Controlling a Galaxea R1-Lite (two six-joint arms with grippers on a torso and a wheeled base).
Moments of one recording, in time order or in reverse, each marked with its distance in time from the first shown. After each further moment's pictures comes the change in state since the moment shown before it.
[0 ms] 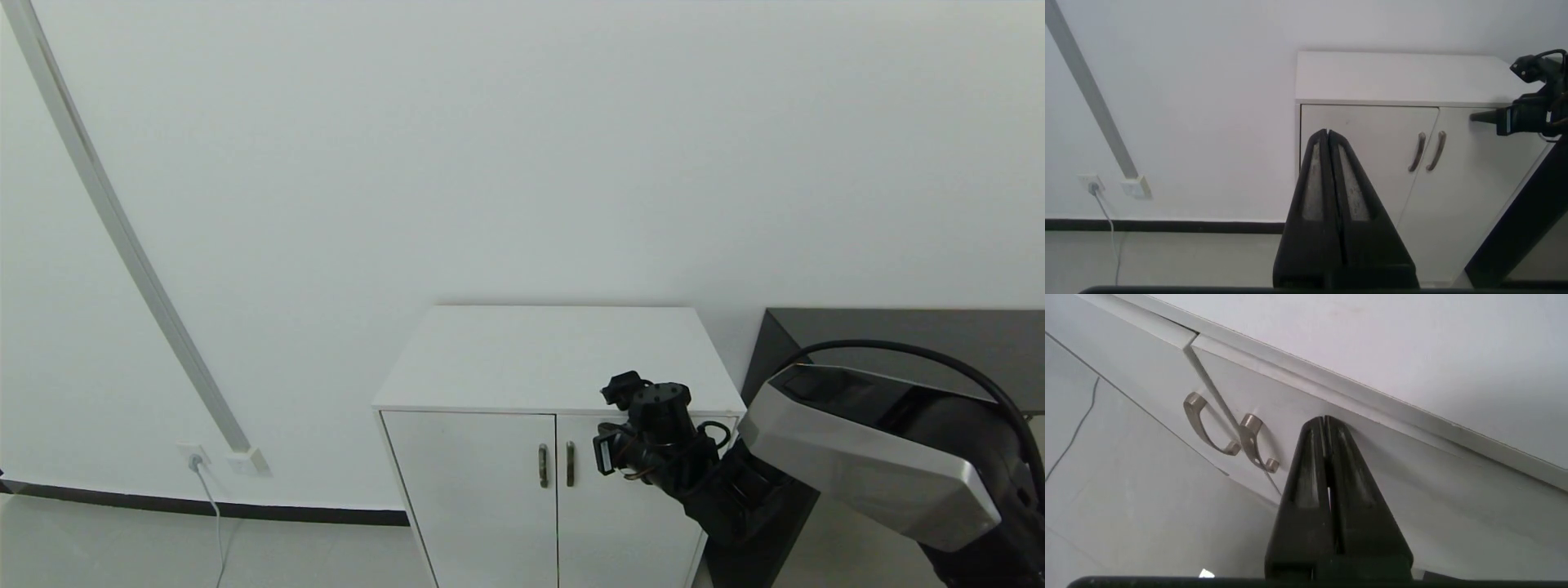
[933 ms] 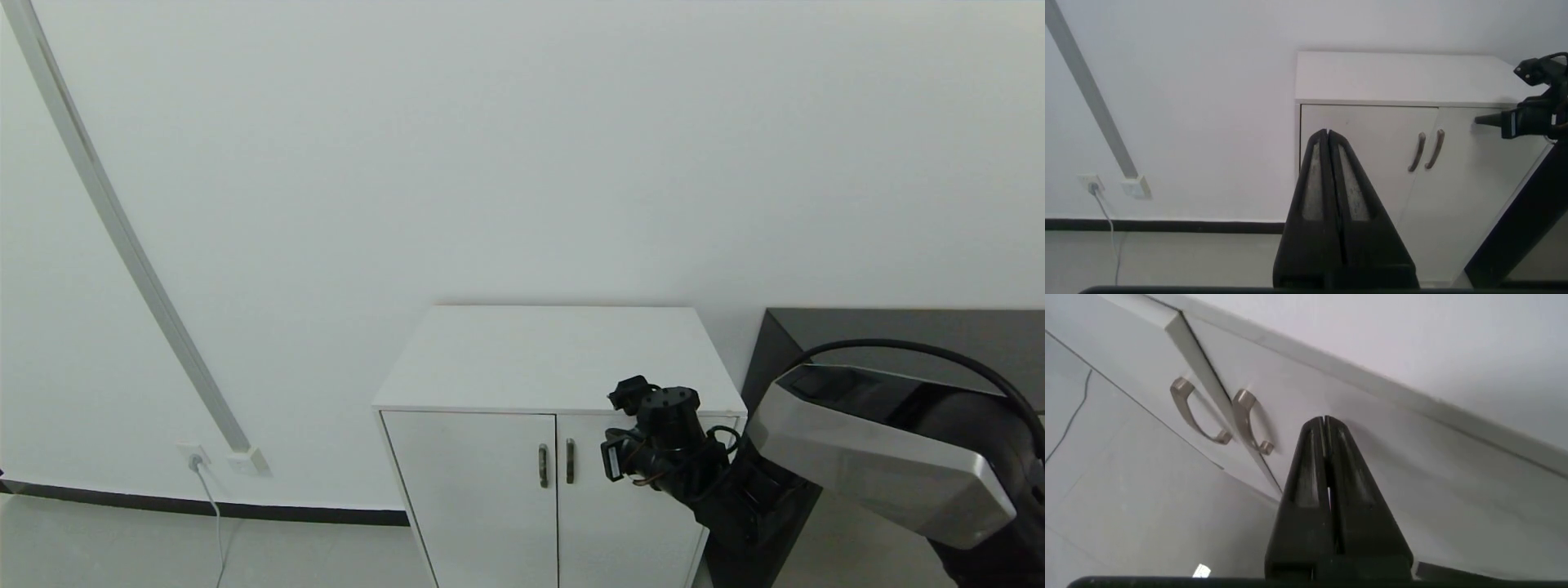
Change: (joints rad) left arm 0.000 0.000 0.000 0.000 0.000 0.000; right arm 0.001 -0.029 0.076 -0.027 0.000 -0.008
